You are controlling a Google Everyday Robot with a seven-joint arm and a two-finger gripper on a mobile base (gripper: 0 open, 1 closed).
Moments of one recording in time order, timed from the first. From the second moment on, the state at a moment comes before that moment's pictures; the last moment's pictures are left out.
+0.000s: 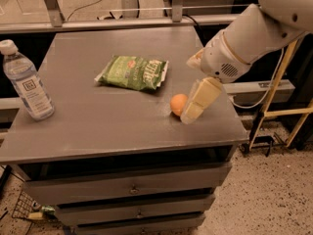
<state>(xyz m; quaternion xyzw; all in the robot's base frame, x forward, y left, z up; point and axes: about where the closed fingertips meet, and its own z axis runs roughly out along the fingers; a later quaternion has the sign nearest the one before) 0.514 -0.078 0.907 -0.63 0.72 0.14 0.26</state>
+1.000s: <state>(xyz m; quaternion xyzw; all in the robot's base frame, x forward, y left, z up) 0.539 -0.064 0.851 -0.58 0.75 0.17 0.26</state>
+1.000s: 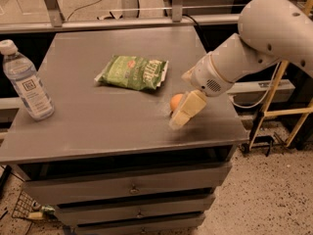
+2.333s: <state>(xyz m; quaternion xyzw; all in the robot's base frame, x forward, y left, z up) 0.537 -0.082 0.837 -0.55 0.76 0.19 0.28</state>
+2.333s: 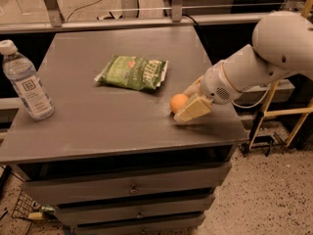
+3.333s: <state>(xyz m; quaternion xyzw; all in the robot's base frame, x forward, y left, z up) 0.537 -0.069 0.893 -0.57 0.69 0.21 0.40</state>
